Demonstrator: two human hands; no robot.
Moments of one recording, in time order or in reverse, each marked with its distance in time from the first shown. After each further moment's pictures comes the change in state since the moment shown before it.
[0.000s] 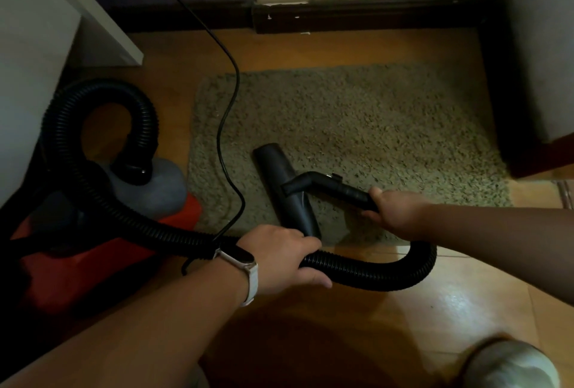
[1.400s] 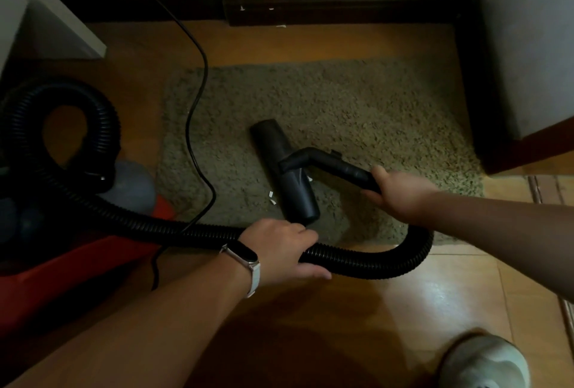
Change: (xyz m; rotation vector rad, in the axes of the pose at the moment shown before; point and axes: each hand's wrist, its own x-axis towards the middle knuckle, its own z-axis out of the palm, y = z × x) left_hand 0.049 0.008 0.025 0.058 0.142 0.092; right_hand -0.012 0.039 -0.020 0.002 0.185 0.090
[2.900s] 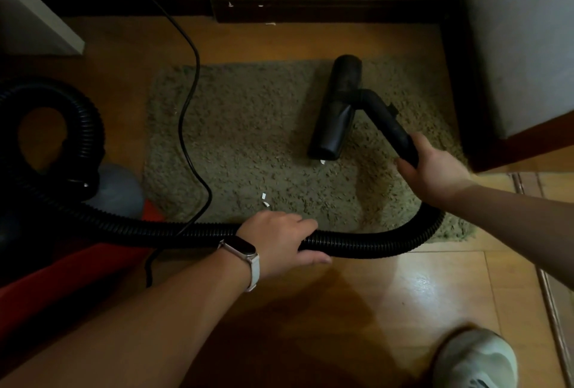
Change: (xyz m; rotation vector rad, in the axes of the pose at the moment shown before) left_hand 0.015 -0.008 0.000 -0.038 0.088 -0.015; right_hand -0.006 0.051 -0.008 0.265 0.341 0.282
